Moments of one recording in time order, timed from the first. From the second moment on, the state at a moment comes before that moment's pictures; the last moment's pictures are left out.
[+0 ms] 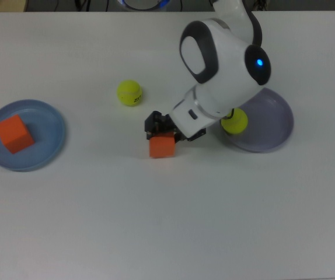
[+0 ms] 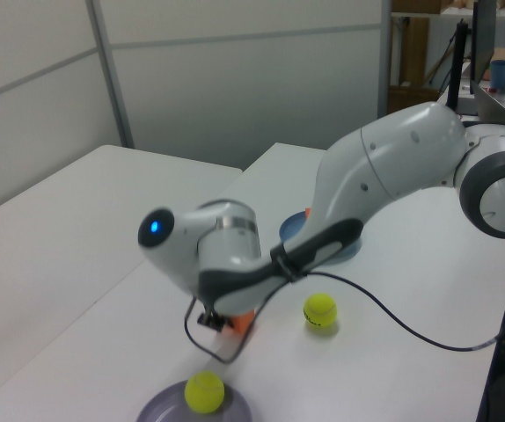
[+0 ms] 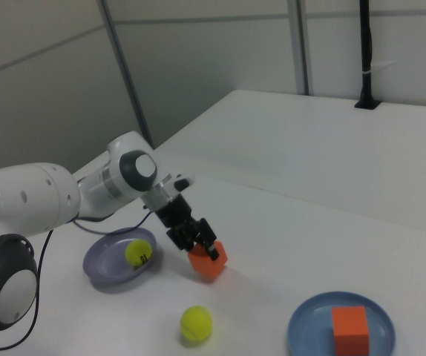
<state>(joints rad) 0.11 0.58 0.27 -1.49 -0.65 1.86 0.53</state>
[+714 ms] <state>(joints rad) 0.01 0.54 -0.01 -1.51 -0.61 1.75 0.43</state>
